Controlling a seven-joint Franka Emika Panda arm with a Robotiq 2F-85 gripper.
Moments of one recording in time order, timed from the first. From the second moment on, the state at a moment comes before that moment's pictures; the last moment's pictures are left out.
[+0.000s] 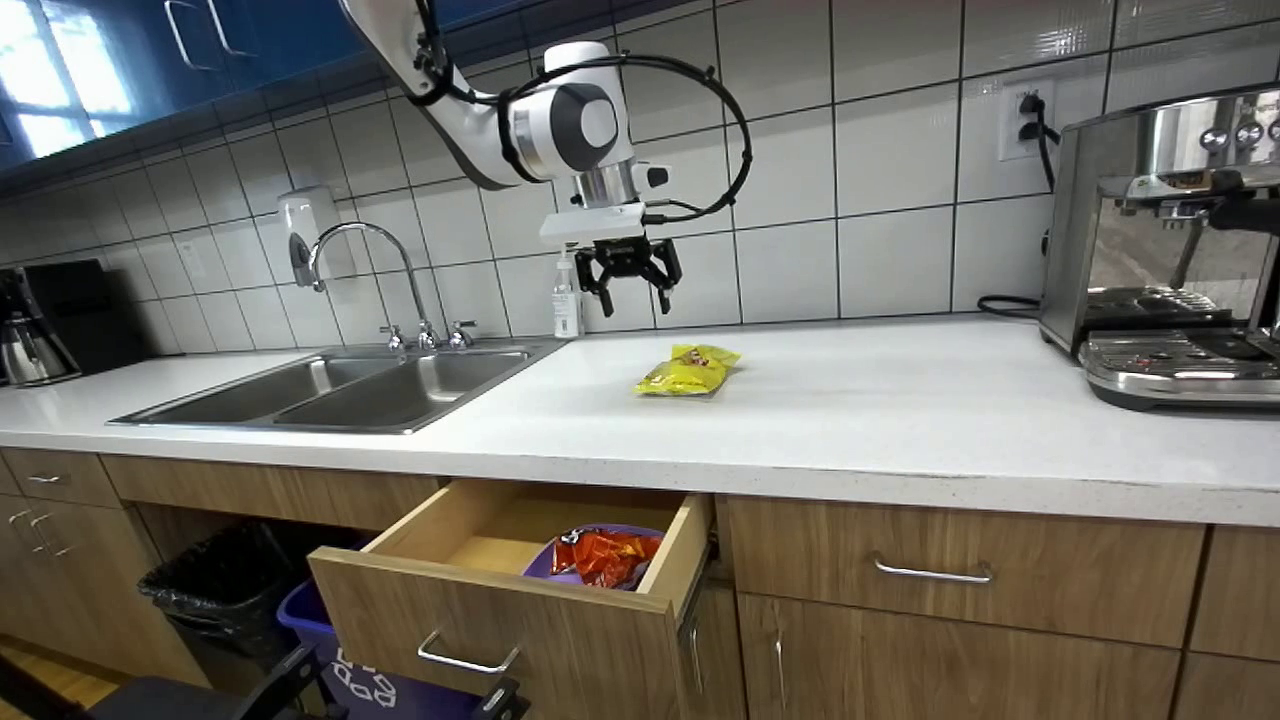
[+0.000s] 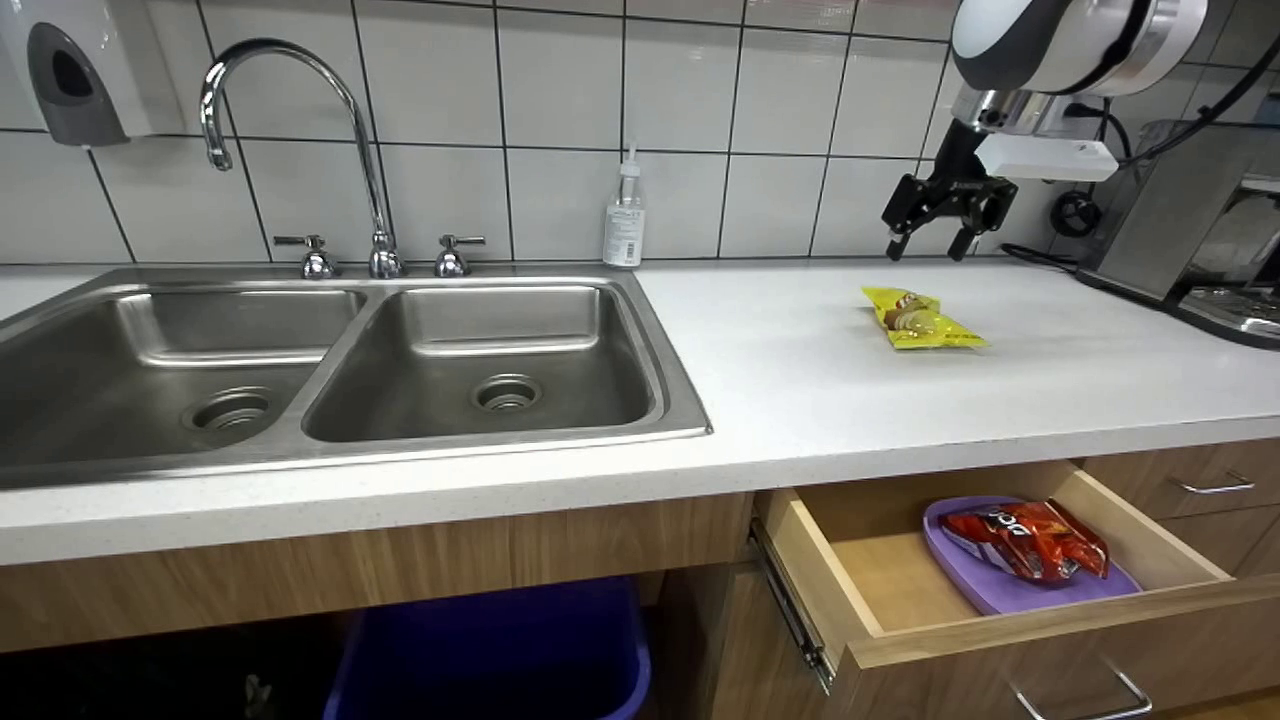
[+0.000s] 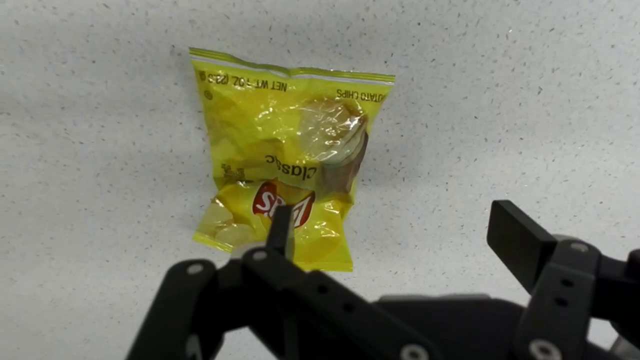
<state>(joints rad) -0.08 0.47 -0.03 -1.77 0.05 2.48 -0.16</state>
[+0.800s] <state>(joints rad) -0.09 0.62 -0.06 -1.58 0.04 2.47 -0.15</state>
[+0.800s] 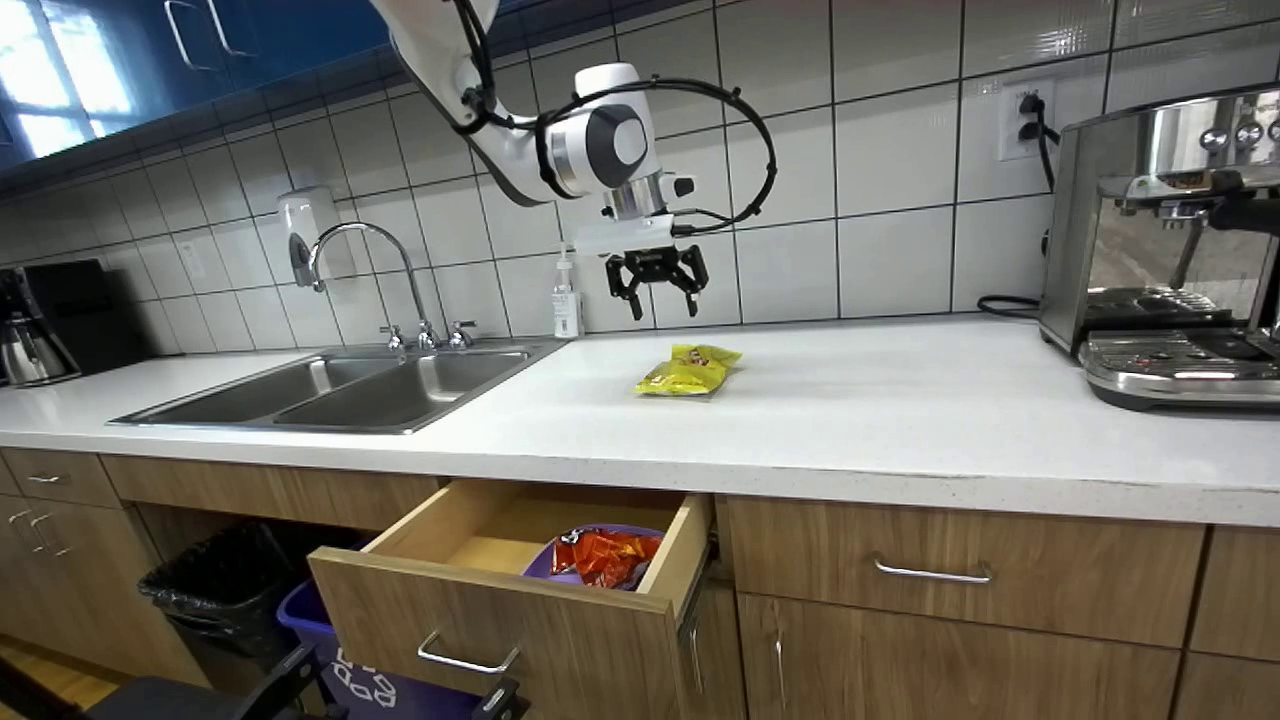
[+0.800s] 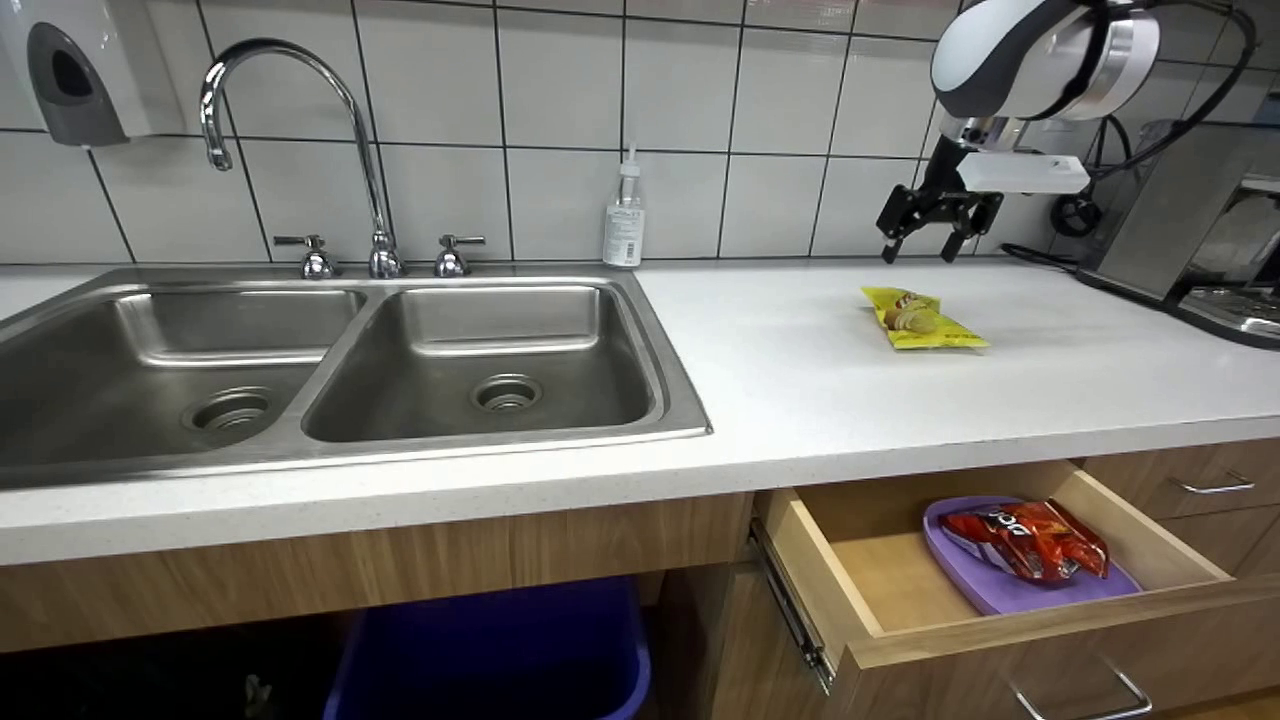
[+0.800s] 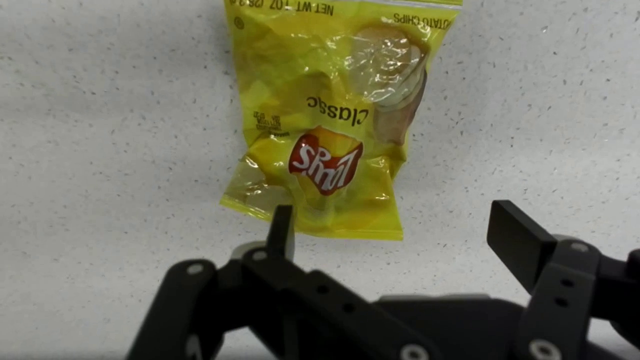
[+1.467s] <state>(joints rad) -0.09 0.77 -0.08 -1.39 0.04 2.40 -0.13</state>
